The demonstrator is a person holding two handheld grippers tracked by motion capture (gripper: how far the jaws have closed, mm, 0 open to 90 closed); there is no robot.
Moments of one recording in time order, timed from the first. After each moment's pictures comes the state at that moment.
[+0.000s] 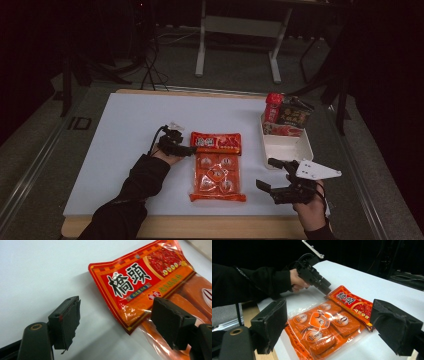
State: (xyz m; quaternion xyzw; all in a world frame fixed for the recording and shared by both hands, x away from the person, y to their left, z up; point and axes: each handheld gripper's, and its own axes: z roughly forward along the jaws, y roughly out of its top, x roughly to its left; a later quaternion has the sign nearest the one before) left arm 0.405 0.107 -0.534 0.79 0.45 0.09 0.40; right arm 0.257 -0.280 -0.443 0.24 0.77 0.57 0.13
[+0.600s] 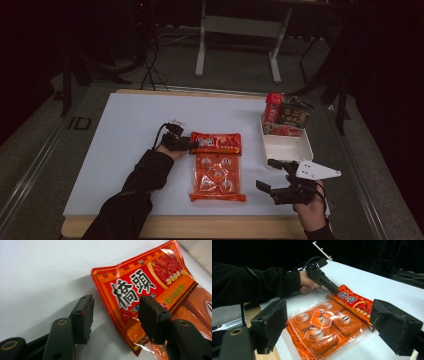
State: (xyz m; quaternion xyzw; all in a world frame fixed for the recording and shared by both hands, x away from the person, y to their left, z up) left arm 0.427 0.104 -0.546 0.79 0.45 0.02 0.42; right arm 0.257 -0.281 -0.445 0.24 0.77 0.57 0.12
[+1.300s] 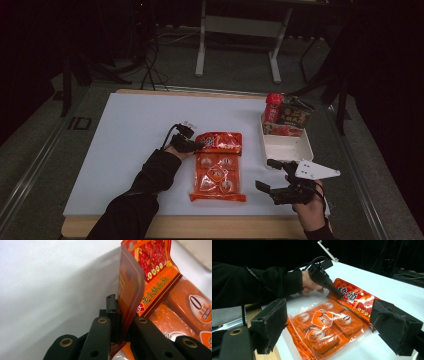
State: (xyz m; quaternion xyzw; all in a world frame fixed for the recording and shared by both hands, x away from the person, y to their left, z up) left arm 0.421 0.074 -0.538 0.82 0.41 0.03 0.39; right arm 0.258 -0.280 -0.445 0.24 0.77 0.57 0.12
